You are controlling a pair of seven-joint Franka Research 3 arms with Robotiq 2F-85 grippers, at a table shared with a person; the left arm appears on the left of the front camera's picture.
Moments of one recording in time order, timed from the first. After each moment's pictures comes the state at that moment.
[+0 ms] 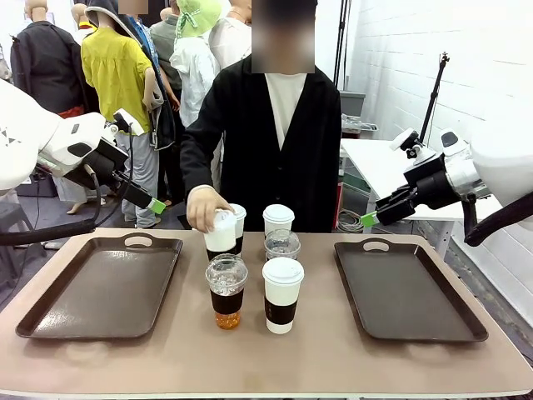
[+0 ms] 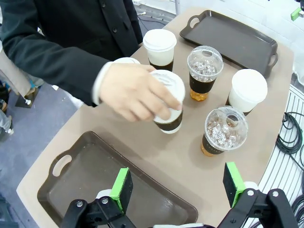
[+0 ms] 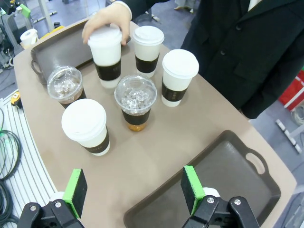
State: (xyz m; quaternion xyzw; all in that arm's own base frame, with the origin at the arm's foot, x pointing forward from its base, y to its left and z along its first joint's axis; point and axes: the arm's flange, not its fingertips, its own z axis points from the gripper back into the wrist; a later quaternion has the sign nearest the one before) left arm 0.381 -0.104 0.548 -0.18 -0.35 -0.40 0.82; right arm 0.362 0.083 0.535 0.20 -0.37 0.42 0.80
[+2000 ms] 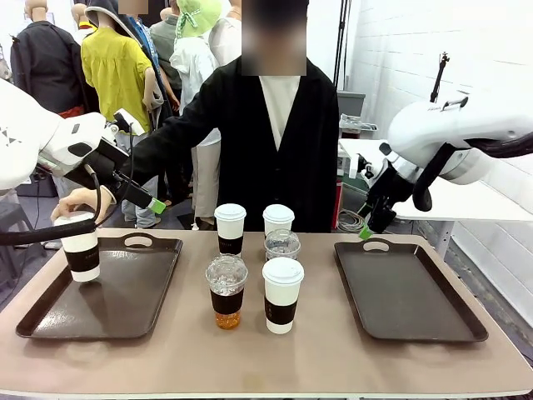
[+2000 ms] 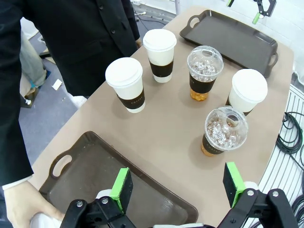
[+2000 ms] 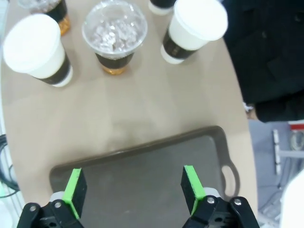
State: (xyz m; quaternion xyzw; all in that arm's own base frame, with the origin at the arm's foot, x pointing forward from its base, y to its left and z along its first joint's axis) left arm 0.381 -0.104 0.548 -0.18 -0.35 -0.40 0.82; right arm 0.501 0.103 0.485 0.11 -0.20 0.63 0.75
